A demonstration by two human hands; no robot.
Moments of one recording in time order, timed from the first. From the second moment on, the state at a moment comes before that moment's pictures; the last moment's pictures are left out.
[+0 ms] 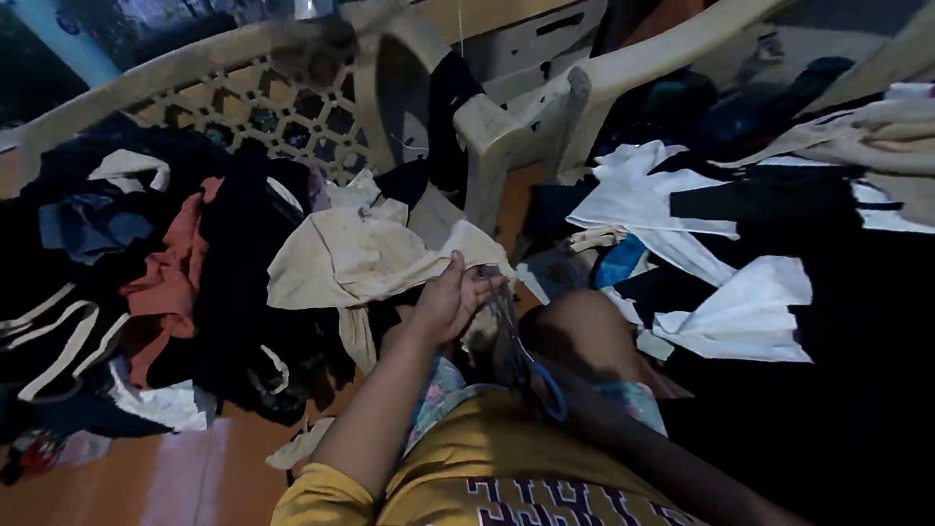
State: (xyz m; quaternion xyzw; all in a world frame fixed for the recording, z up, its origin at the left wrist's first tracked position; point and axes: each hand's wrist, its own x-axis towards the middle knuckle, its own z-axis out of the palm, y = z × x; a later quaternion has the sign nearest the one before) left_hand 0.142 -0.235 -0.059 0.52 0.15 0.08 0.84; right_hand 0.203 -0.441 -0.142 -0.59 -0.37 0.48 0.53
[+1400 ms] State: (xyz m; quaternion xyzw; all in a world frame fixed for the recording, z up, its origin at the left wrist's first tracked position) left_hand 0.100 -0.224 -0.023 0.76 0.39 -0.03 0.51; right_hand 0.194 -0.426 -0.035 -0.71 -0.26 0.53 0.39
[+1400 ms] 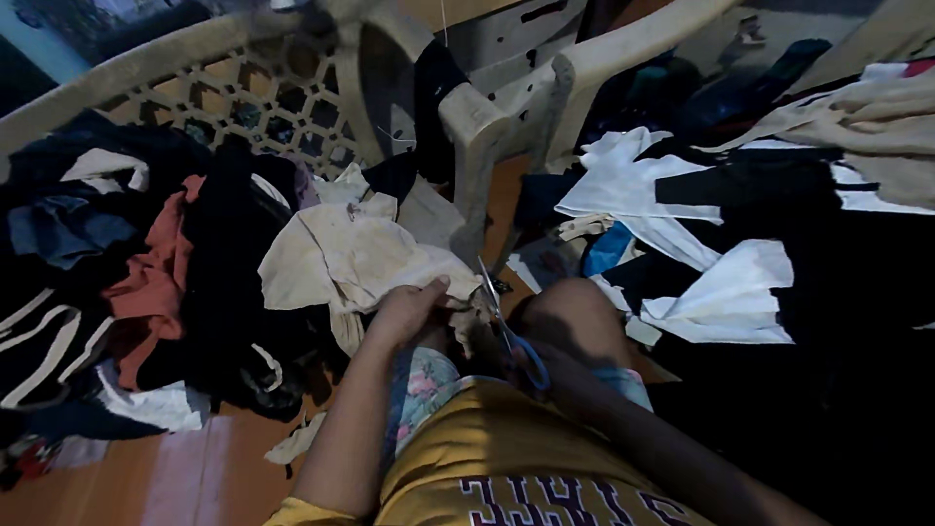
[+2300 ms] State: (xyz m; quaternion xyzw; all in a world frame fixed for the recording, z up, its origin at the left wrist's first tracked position) left_hand -0.011 -0.181 -0.053 0.64 0.27 0.16 0.70; right_hand 0.197 -0.368 -0.123 -0.53 -0.52 0.59 0.31
